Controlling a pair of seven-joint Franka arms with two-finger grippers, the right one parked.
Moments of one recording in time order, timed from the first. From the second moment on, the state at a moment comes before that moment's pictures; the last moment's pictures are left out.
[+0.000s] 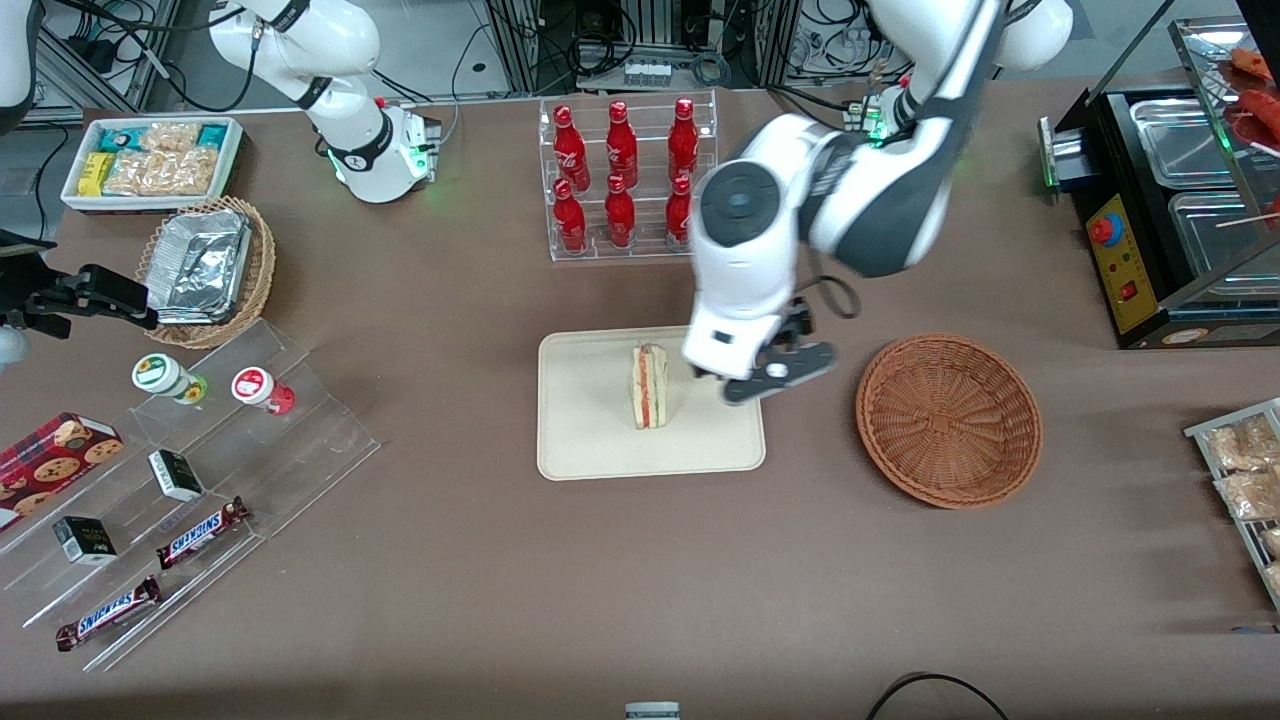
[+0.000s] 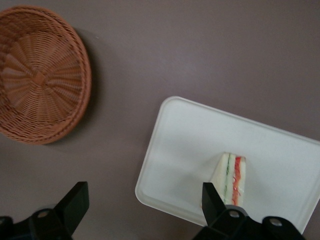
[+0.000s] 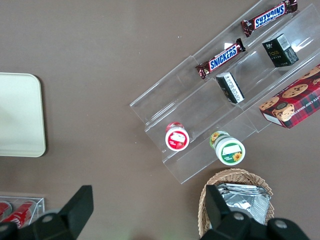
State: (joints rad) arm -0.70 0.42 0.11 -1.37 0.06 1.71 -0.99
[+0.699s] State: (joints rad) arm -0.38 0.14 0.11 -1.38 0.03 1.44 -0.59
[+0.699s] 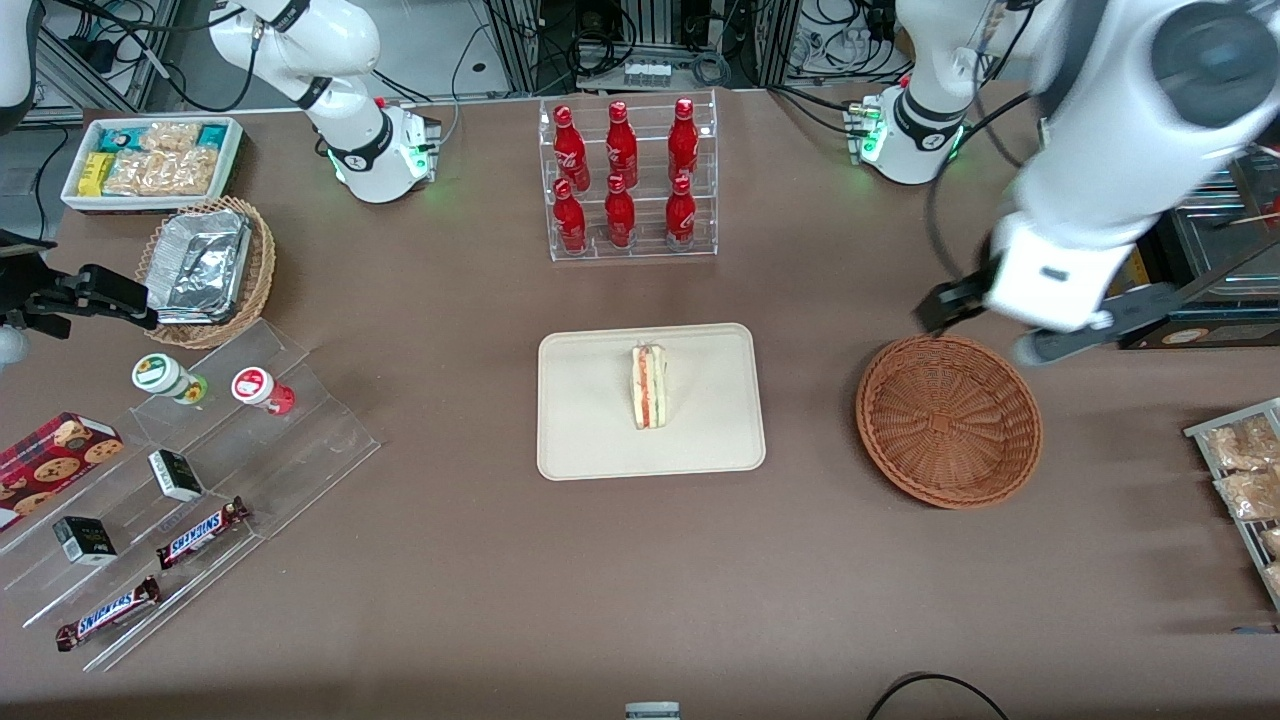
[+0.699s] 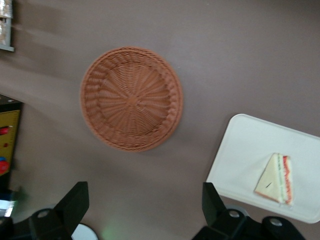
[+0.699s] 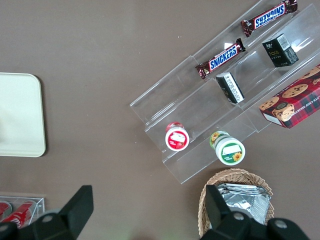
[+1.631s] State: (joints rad) arm -0.15 -0.03 0.10 -1.52 0.02 1.34 -0.08
